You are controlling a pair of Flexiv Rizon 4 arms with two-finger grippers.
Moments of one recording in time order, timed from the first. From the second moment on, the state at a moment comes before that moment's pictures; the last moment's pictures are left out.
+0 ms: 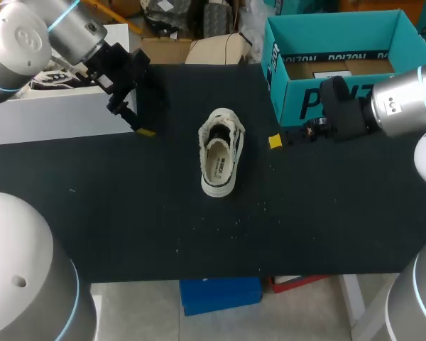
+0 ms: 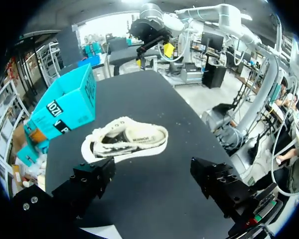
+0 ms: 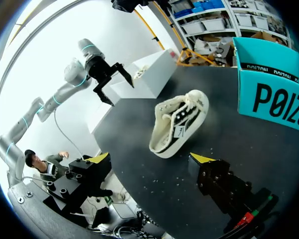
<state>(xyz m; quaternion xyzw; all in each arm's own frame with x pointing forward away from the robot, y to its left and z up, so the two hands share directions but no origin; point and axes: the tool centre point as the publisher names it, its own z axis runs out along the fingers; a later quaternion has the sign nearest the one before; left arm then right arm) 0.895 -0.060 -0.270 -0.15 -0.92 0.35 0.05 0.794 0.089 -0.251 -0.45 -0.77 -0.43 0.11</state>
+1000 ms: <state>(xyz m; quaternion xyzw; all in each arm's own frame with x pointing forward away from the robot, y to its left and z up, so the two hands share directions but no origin) 0.870 -0.035 -0.269 -0.10 -0.93 0.35 0.00 0.832 0.122 -0.243 -0.46 -0.85 -0.24 0.07</state>
